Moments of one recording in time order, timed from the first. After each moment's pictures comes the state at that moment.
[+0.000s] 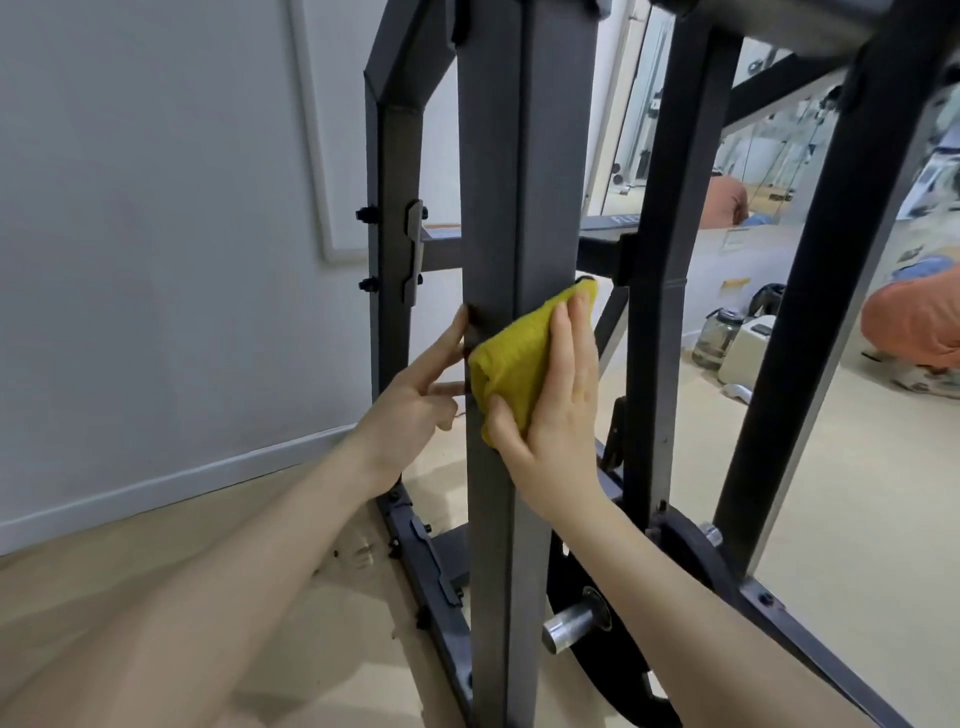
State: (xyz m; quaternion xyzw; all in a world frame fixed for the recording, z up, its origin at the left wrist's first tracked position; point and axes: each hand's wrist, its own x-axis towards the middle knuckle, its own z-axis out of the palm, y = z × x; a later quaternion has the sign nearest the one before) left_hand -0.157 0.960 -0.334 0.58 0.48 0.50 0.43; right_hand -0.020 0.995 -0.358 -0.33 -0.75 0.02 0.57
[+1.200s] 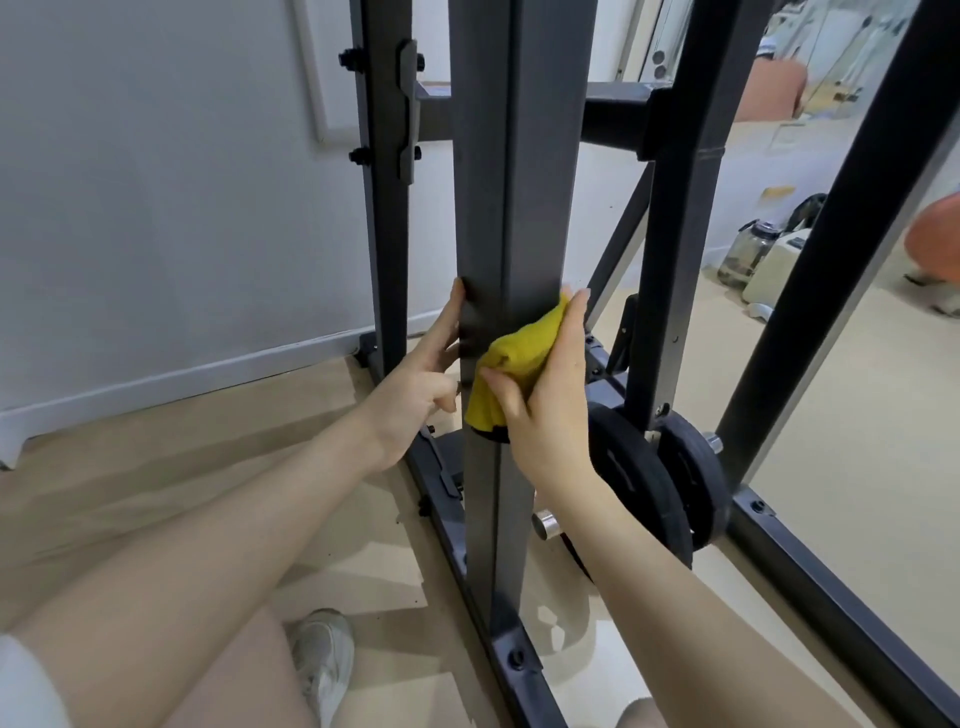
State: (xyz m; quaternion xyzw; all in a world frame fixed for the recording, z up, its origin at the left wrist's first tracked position) left_hand -0.135 0.937 -0.416 0.55 0.47 0.48 0.50; right_hand 0.004 0.958 -0.423 -0.39 -0.70 0.29 0.53
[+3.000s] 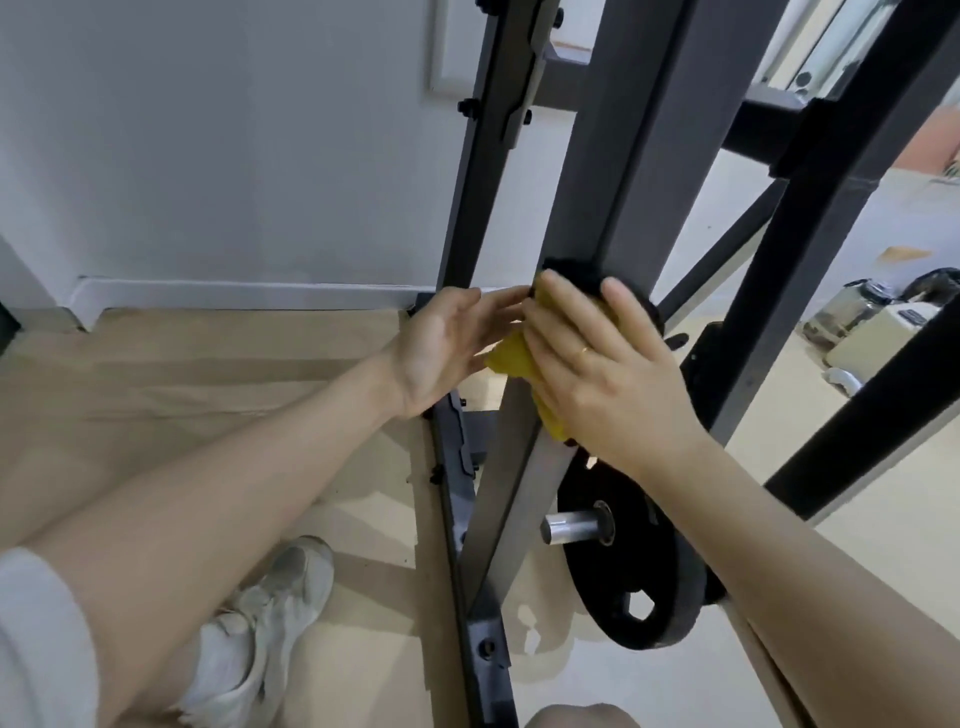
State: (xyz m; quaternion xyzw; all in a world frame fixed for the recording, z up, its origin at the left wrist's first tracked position) left_hand -0.145 0.944 -0.421 0.42 0.39 0.56 0.60; right_hand 0.026 1.003 -0.403 -0.10 -0.86 -0.43 0.27
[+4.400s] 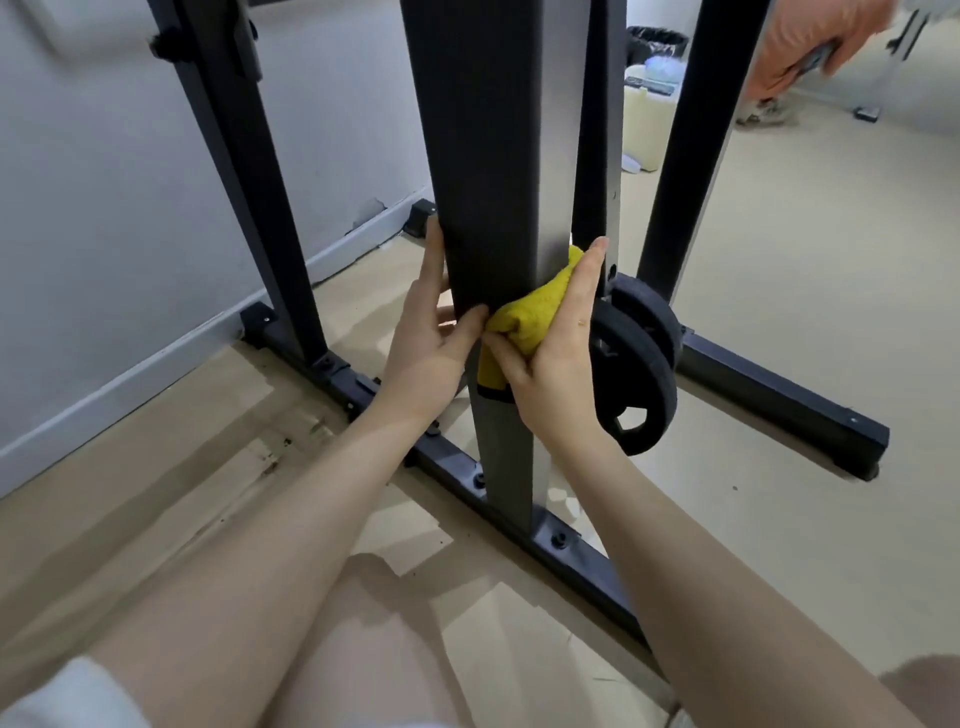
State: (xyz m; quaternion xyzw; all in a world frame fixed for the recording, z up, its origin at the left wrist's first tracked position) left_hand -0.153 0.964 -0.458 0.65 0.43 0.46 0.43; right_hand -0.034 0.943 -0.486 -0.57 -0.61 0.13 0.54
